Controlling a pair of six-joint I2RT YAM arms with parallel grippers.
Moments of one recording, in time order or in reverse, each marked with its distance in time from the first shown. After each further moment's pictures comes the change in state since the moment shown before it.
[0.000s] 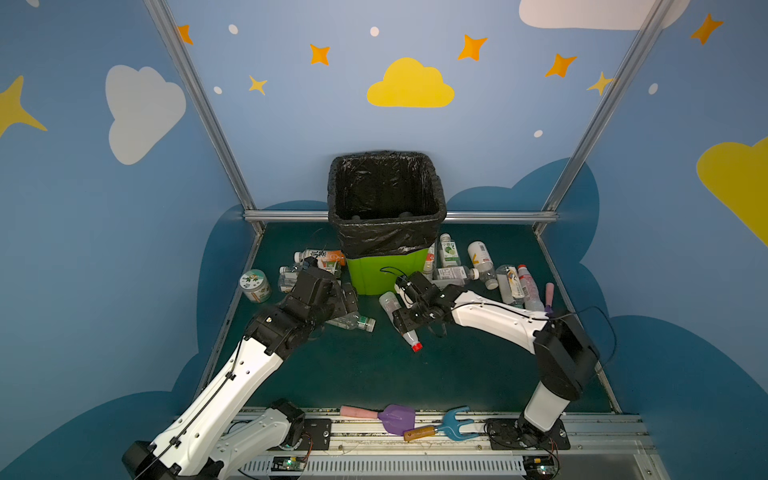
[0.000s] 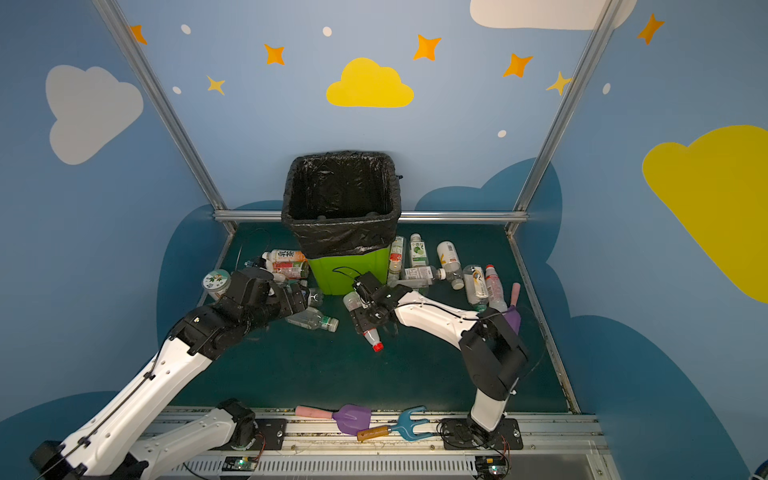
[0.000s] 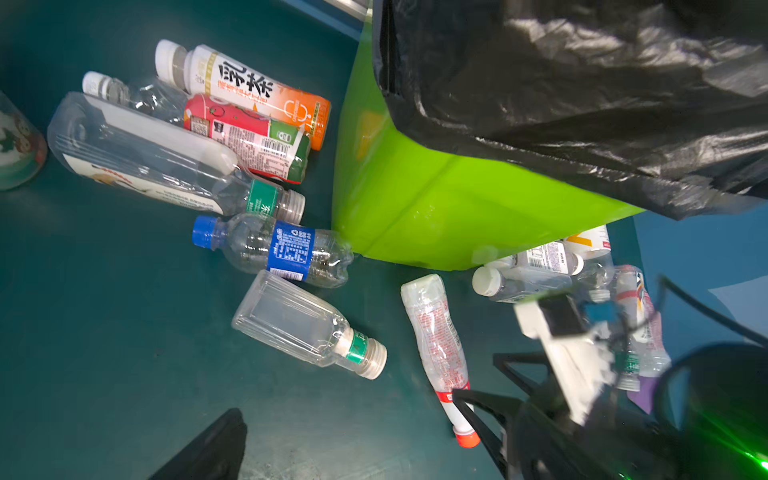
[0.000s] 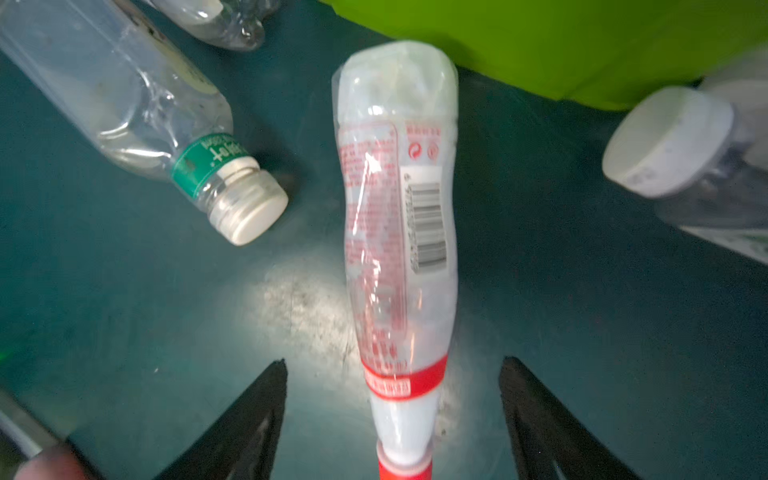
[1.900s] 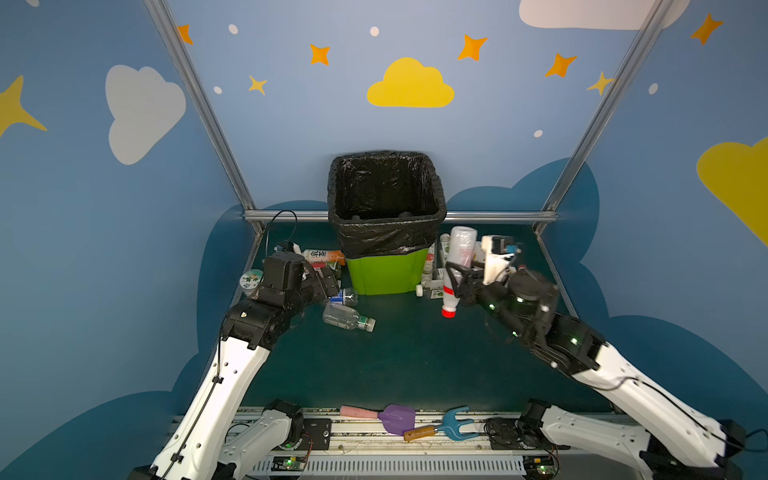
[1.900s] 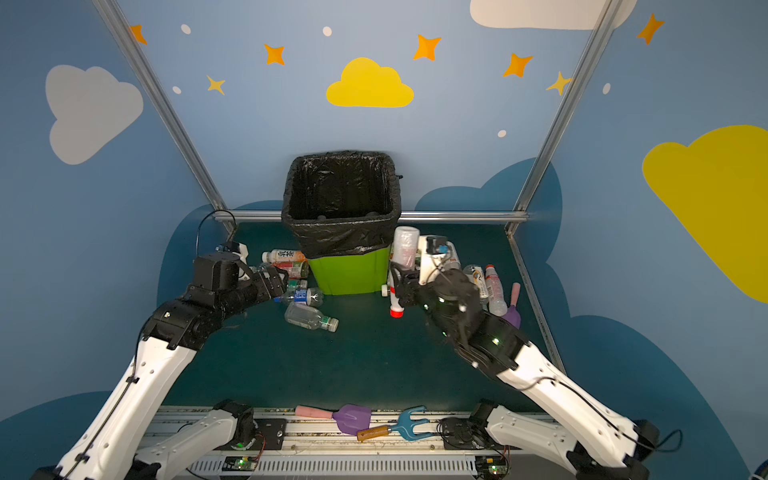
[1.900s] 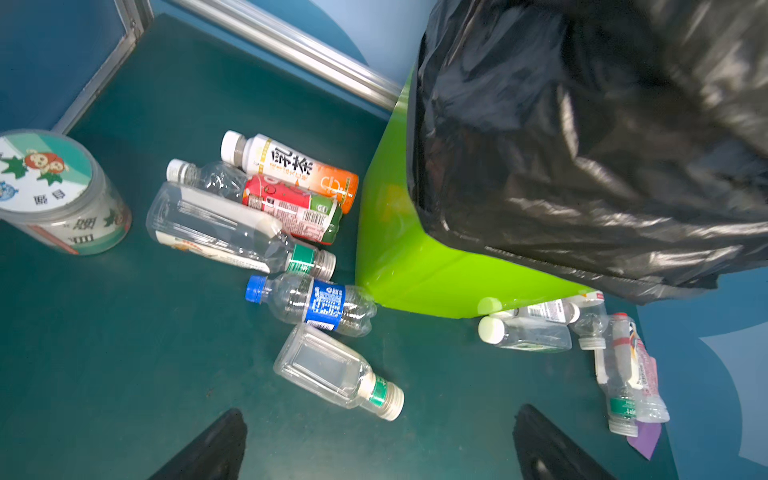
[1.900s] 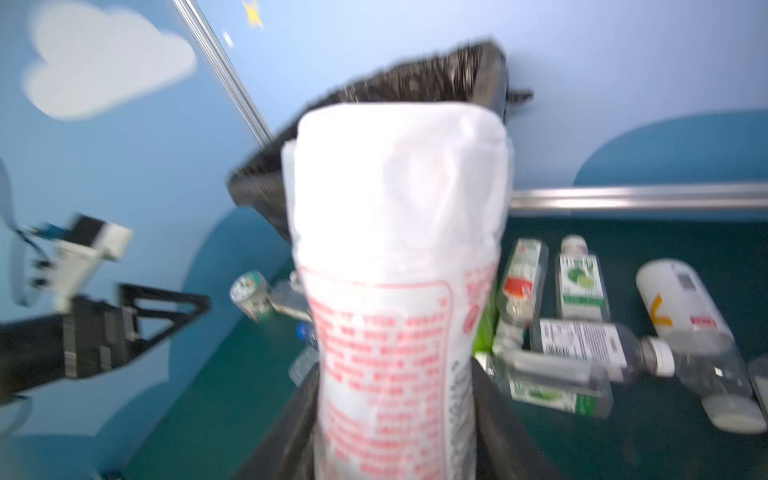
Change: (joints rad) left arm 0.228 0.005 0.126 -0.027 0.108 0.135; right arm 0.032 -0.898 -0.175 0.328 0.344 0.047
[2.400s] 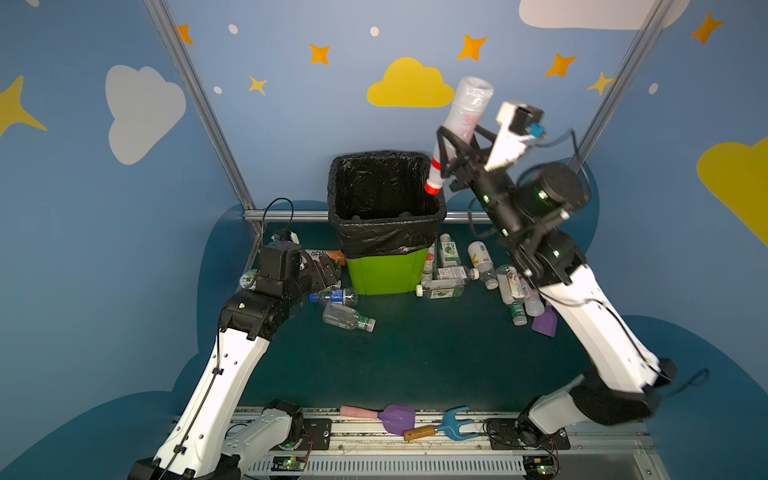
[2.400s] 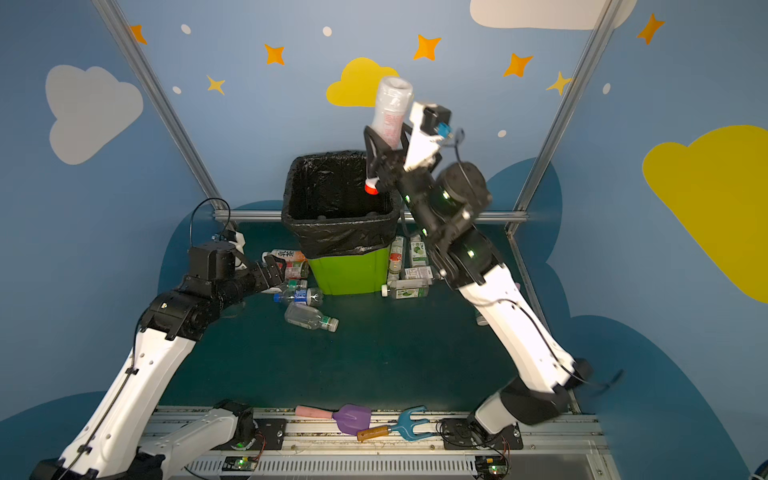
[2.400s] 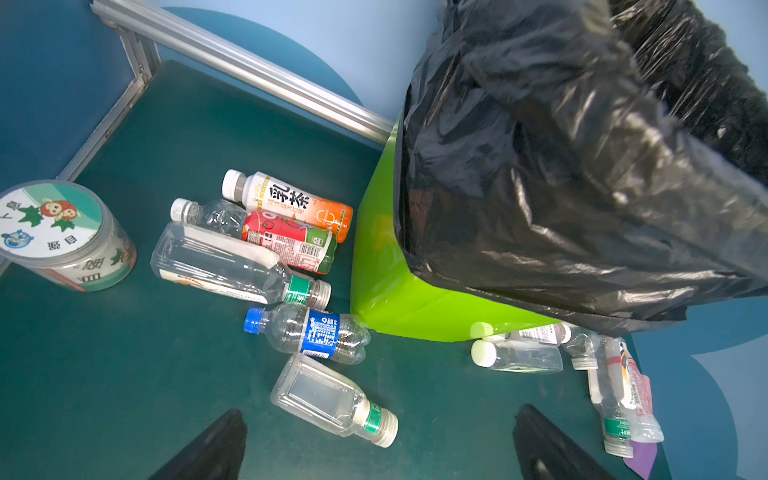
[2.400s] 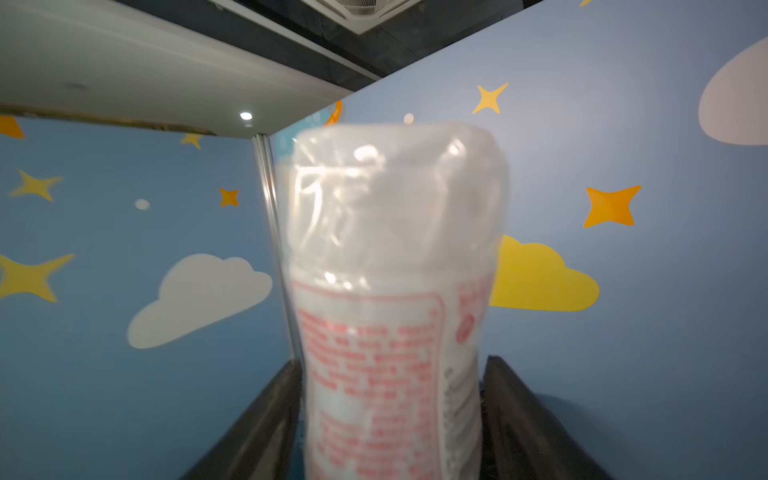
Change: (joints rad) left arm 0.023 0.055 0.087 0.008 0.000 0.022; right arm -0.187 0.819 1.172 0.055 -0.212 -0.262
